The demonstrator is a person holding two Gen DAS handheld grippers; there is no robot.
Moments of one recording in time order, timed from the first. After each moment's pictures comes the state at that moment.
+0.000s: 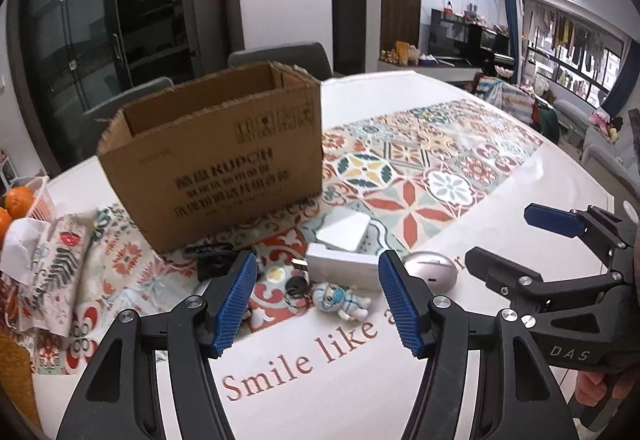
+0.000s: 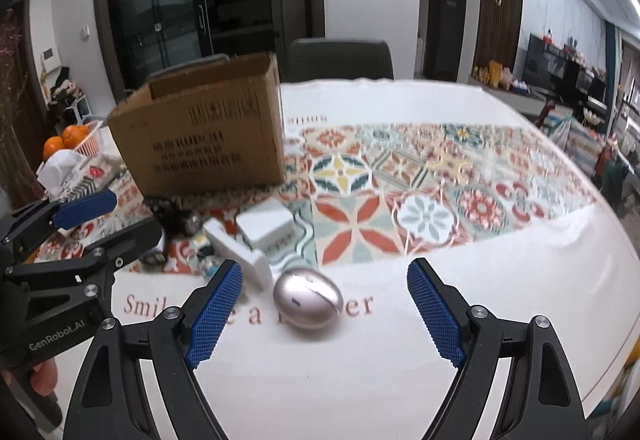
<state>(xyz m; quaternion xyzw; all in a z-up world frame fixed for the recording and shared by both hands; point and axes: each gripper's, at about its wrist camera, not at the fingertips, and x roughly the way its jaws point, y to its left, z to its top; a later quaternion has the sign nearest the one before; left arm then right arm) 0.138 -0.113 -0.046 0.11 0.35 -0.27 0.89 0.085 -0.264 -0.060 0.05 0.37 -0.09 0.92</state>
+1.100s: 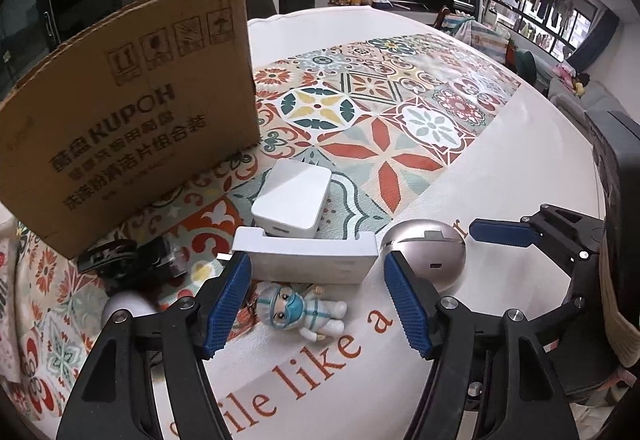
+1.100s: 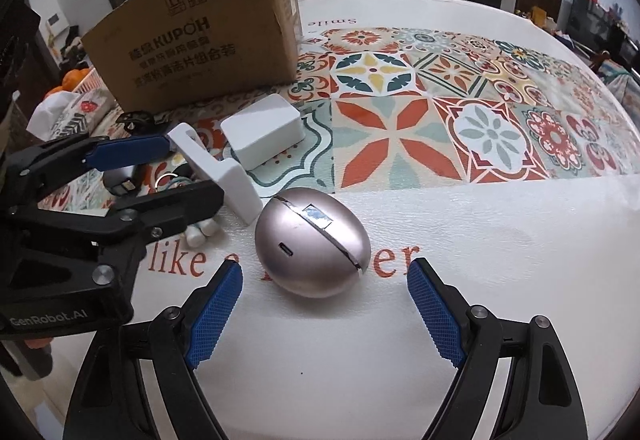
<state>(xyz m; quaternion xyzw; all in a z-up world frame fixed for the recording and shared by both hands) 0.186 -0.161 -0.106 0.15 0.43 -0.35 0.82 0.123 -0.274 -0.141 0.08 0.48 -0.01 0.87</state>
